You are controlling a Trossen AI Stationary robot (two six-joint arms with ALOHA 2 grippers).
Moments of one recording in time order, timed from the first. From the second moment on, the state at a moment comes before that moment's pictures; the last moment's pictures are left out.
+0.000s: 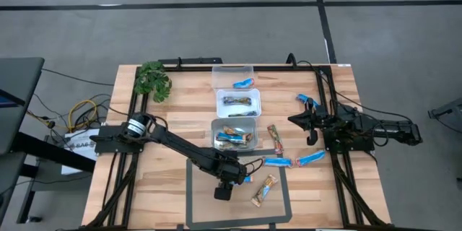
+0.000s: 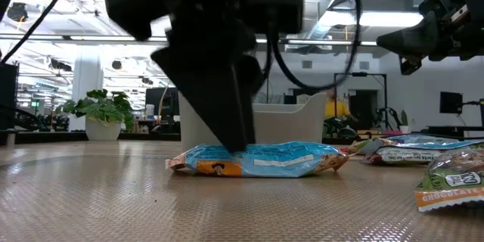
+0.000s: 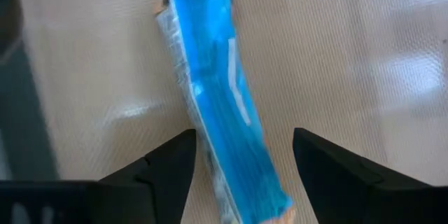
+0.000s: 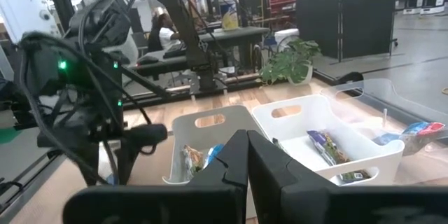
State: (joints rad) left arm -0.36 2.11 1.52 -0.56 0.02 -0.20; right arm -0.09 0.03 0.01 0.01 -0.02 0.11
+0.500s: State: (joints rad) left arm -0.37 2.15 1.53 -0.56 -0.01 -0.18; right arm -0.09 0.03 0.01 0.01 -0.02 0.11
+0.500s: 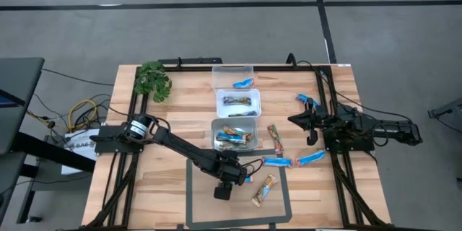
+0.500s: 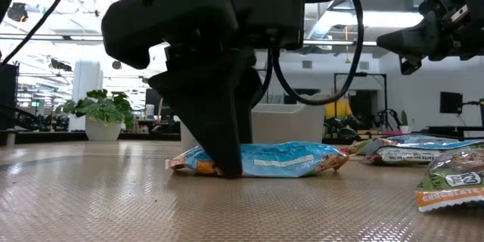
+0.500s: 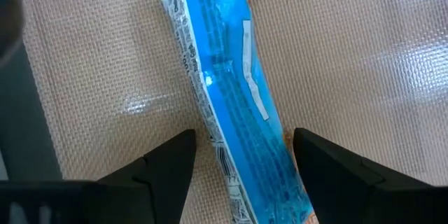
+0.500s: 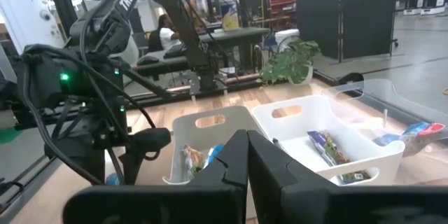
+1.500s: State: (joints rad) left arm -0.37 2.11 1.54 -0.56 -0.06 -0.13; right arm -0.09 0.03 0.01 0.01 -0.02 0.11
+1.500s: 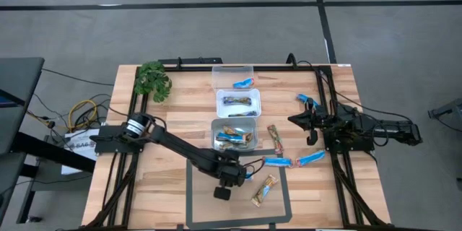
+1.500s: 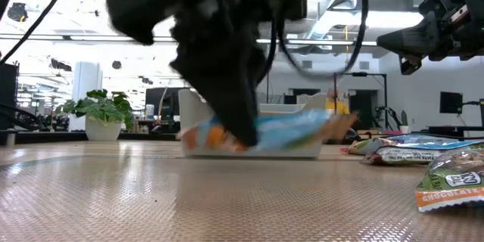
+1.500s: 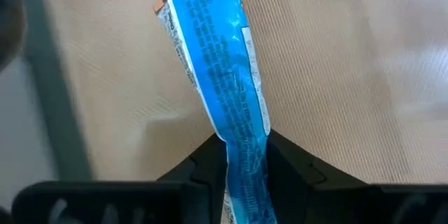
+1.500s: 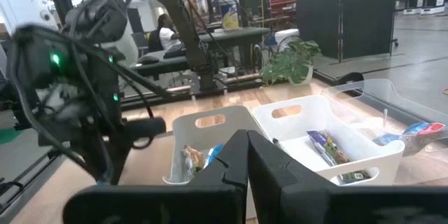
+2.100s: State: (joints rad) left arm -0.26 1.87 1.54 -0.67 -0.36 0.02; right arm -0.09 0.03 0.01 0.01 -0.02 0.11
